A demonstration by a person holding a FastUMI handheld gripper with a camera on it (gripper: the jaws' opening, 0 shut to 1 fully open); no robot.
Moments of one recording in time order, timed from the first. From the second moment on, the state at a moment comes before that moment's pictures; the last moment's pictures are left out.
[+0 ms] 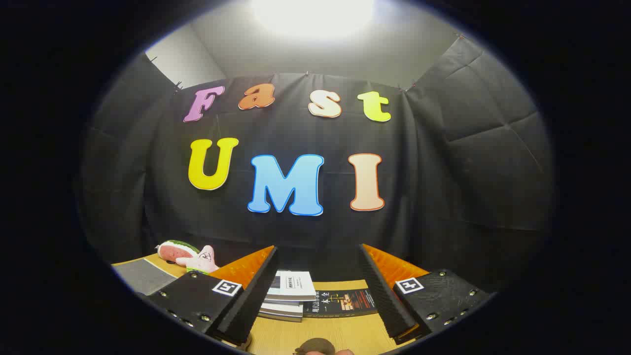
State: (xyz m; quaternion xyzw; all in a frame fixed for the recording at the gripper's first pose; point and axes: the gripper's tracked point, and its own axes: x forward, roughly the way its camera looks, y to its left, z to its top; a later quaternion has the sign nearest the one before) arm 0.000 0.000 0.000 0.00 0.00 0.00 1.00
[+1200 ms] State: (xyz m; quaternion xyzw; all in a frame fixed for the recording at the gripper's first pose) arm 0.004 0.037 -0.038 0.06 0.06 0.05 1.00
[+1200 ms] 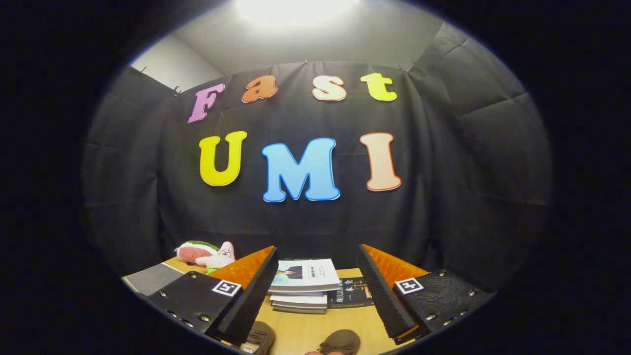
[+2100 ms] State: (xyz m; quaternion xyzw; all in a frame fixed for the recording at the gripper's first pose) arm -0.025 0.221 -0.150 0.24 0.30 0.34 0.86
